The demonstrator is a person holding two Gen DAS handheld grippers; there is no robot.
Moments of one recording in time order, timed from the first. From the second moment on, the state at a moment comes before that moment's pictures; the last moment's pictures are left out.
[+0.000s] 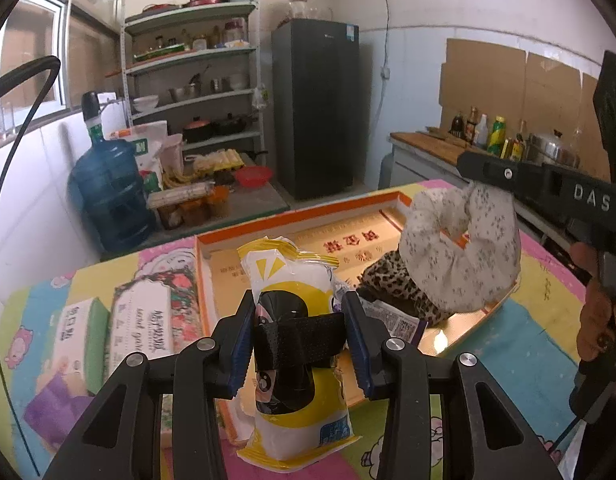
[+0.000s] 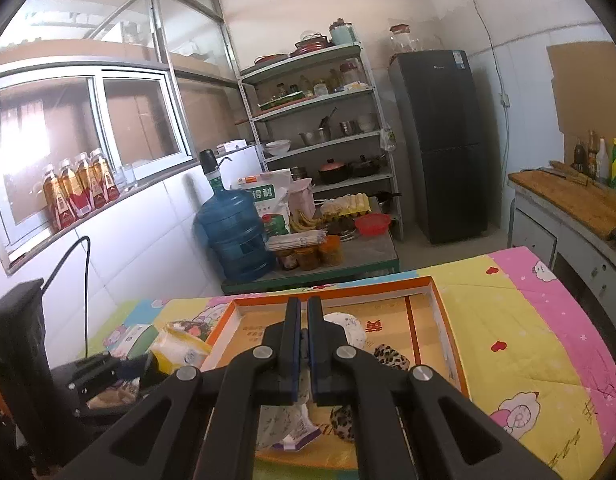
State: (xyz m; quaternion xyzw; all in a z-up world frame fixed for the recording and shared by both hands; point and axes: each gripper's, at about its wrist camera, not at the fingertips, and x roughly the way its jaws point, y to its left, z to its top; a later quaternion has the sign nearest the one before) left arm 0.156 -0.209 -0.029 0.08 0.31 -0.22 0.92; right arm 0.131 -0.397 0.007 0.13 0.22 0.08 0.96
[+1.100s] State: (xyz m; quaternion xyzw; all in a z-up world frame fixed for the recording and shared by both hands) left arm 0.198 -0.224 -0.063 0.04 0.38 -0.23 0.90; right arm 0.180 -0.422 -0.046 0.16 0.27 0.07 0.94
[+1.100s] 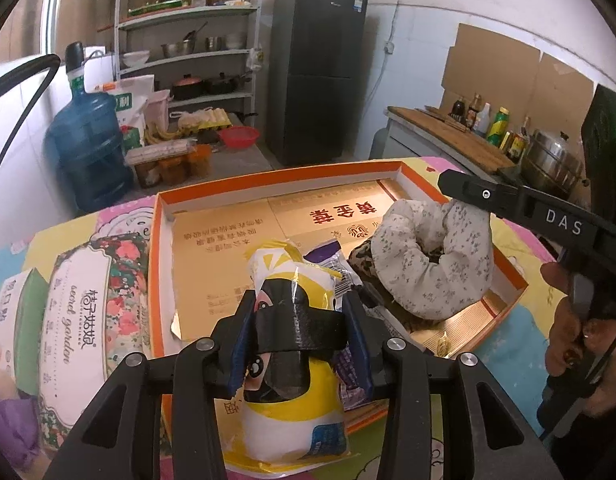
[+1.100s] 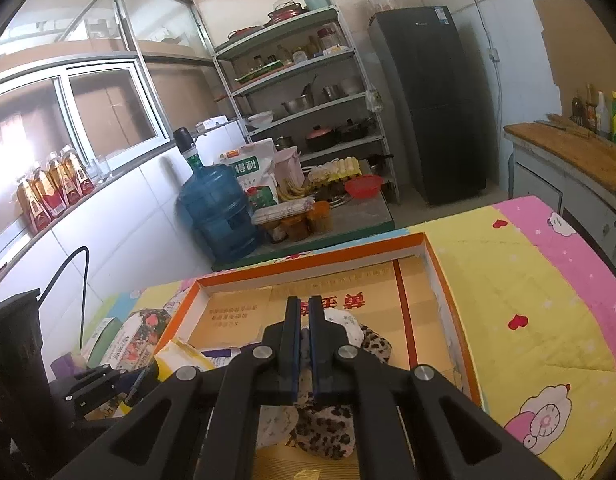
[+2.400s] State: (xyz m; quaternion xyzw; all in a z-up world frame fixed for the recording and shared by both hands) left arm 0.134 -0.152 -0.003 0.01 0.28 -0.17 0.94; right arm 0.130 -0.382 -0.002 0.14 0.24 0.07 0.96
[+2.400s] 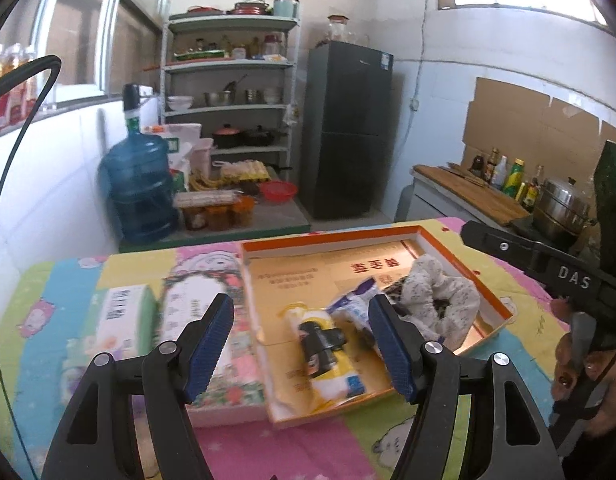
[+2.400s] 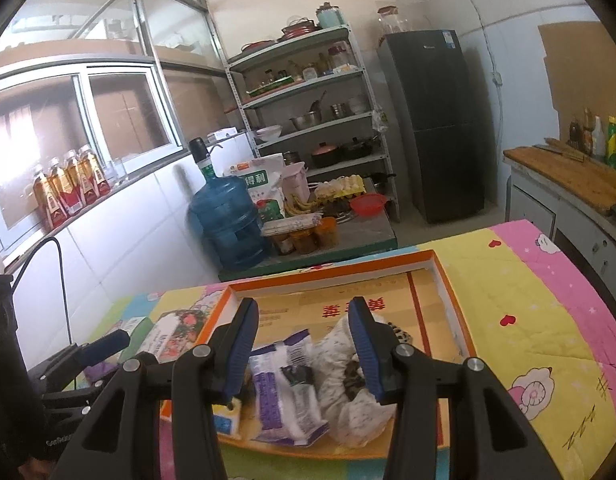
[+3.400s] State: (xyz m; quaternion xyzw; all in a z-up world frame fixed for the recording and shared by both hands) left arm 0.073 -0.014 0.012 -0.03 0.25 -0.09 0.96; right arm 0.079 -0.270 0.029 0.08 0.23 0.11 0.96
